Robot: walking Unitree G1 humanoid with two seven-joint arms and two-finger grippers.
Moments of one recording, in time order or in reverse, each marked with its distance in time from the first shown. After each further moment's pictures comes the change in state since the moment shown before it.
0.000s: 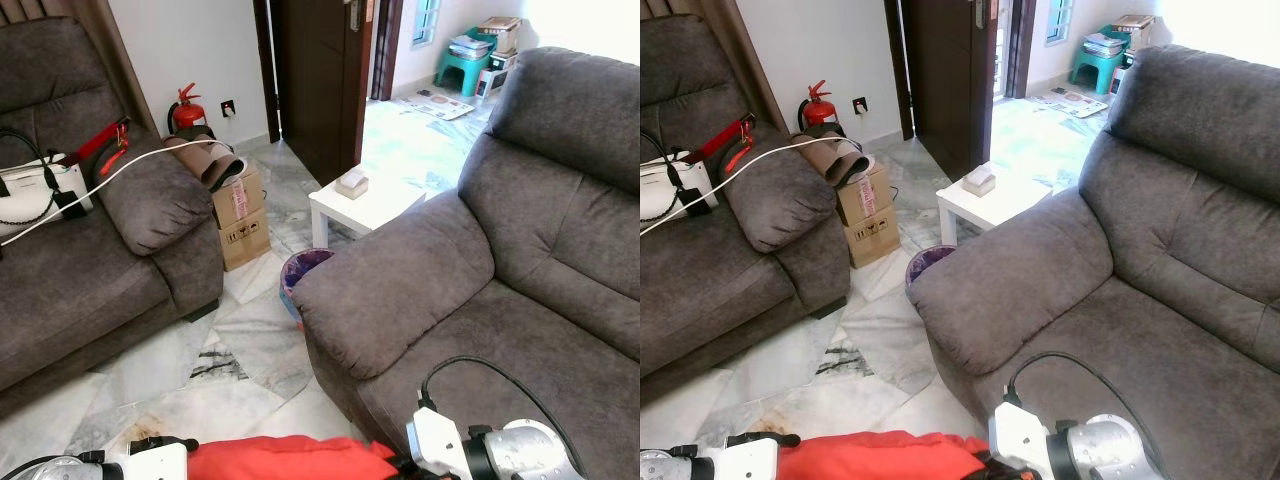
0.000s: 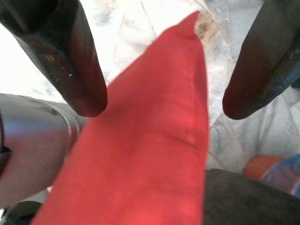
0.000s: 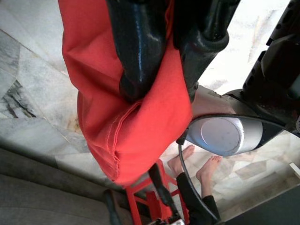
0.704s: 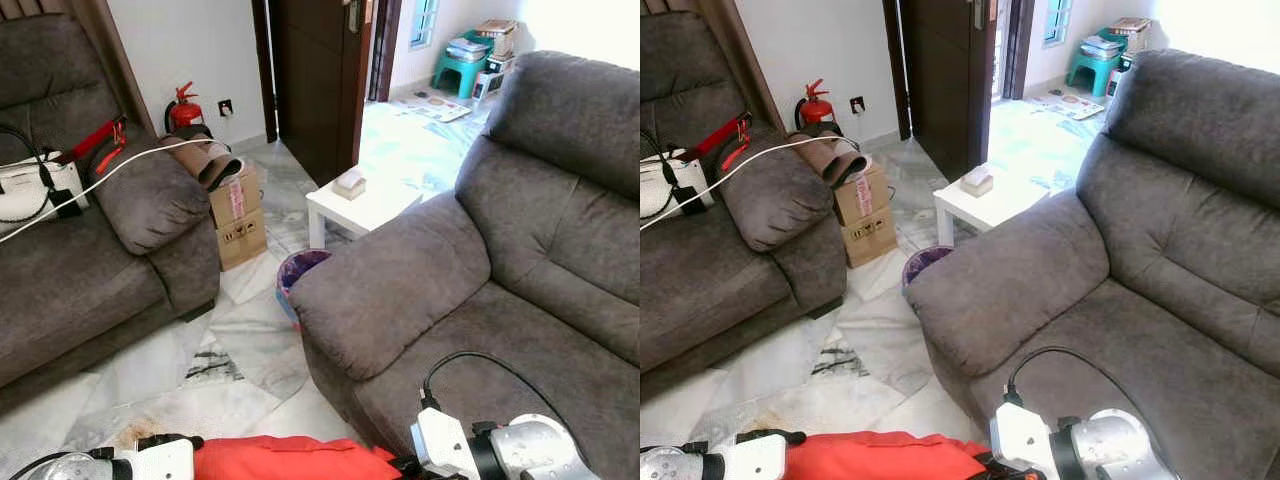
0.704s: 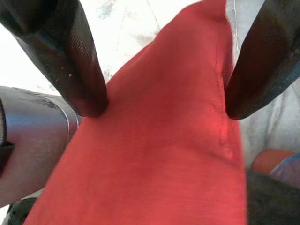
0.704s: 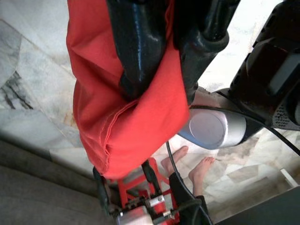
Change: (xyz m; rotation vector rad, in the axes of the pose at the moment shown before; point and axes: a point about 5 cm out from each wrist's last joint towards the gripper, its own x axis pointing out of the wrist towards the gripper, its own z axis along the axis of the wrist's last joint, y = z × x) left arm 0.014 -0.002 -0.008 0.004 -0.004 -0.041; right arm -0.010 0.005 0.019 -0.046 -0.010 0.044
